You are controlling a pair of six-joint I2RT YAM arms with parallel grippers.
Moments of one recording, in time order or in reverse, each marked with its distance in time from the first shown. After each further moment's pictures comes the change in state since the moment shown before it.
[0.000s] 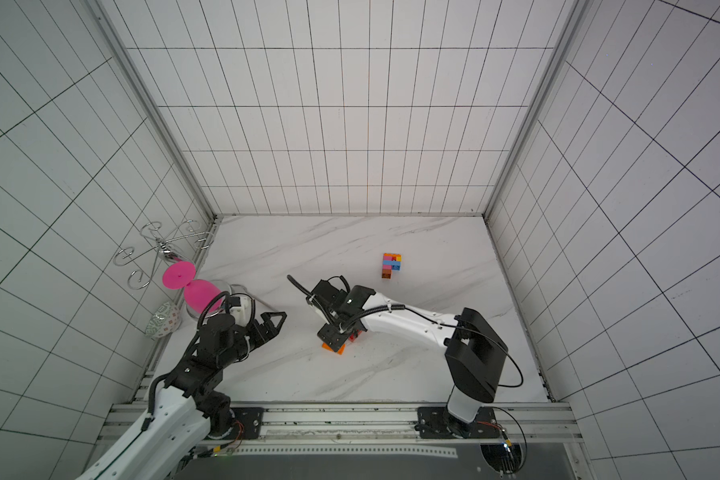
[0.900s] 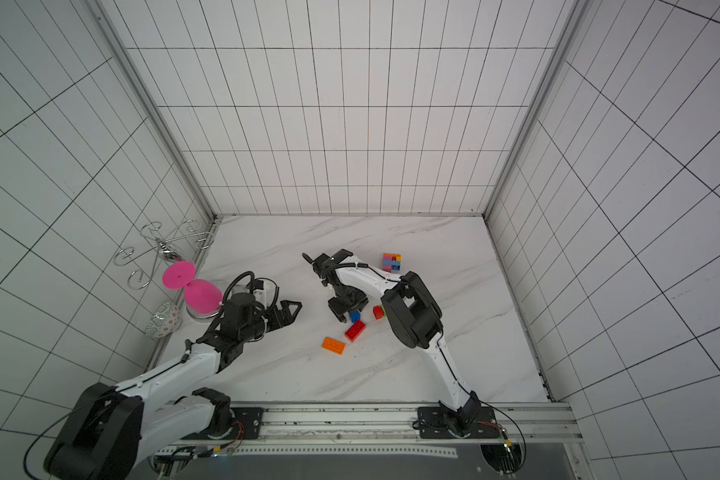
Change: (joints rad) left arm 0.000 0.520 0.073 0.409 0.057 0.185; right arm -0.207 0.600 0.558 -0.447 -0.012 0.039
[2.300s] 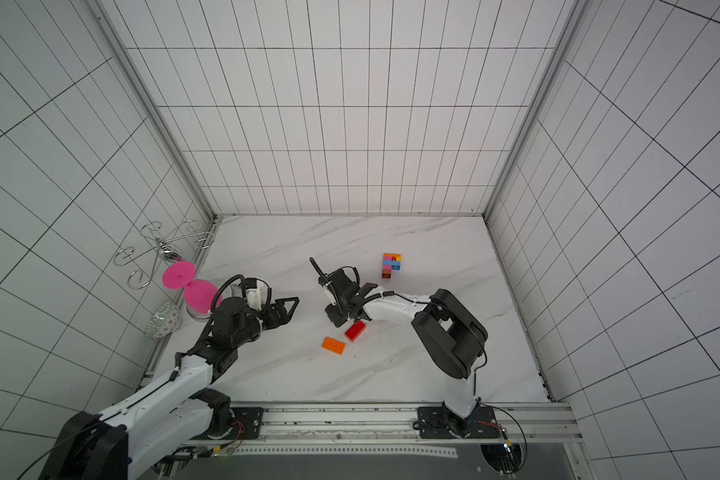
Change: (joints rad) left arm 0.000 -0.165 -0.044 0.045 -0.009 0.008; right arm 0.067 -0.402 -0.720 0.995 -0.057 -0.037
